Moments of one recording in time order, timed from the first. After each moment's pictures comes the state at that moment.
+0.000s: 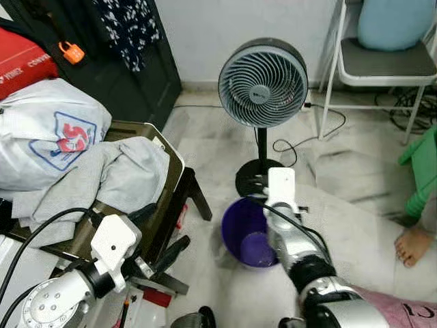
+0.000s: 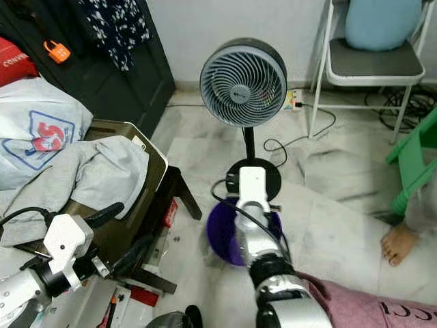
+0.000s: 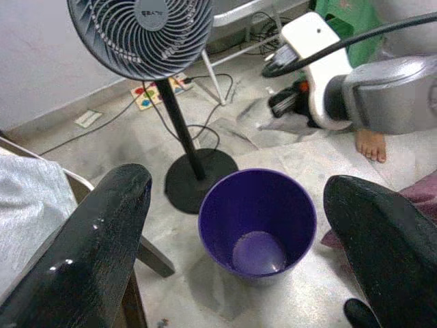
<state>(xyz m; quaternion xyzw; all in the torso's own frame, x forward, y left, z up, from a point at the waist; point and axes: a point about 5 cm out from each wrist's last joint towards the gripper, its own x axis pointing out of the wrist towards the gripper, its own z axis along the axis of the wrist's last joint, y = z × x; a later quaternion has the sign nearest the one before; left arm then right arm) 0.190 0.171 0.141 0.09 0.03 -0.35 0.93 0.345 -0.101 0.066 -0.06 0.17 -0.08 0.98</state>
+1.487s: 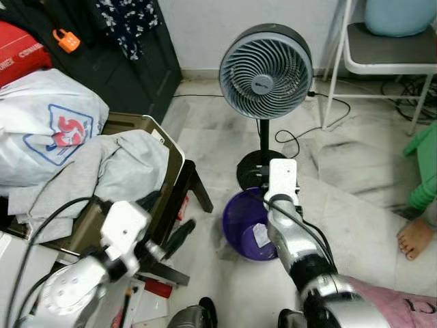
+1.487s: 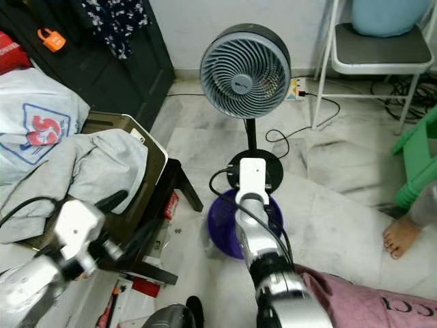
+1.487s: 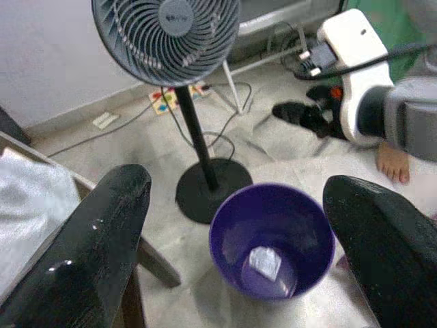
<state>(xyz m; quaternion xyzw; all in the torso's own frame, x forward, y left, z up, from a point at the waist) 0.213 0.155 0.142 0.08 0.00 -0.32 0.94 0.346 -0.104 0.082 -0.04 0.09 -0.06 0.99</state>
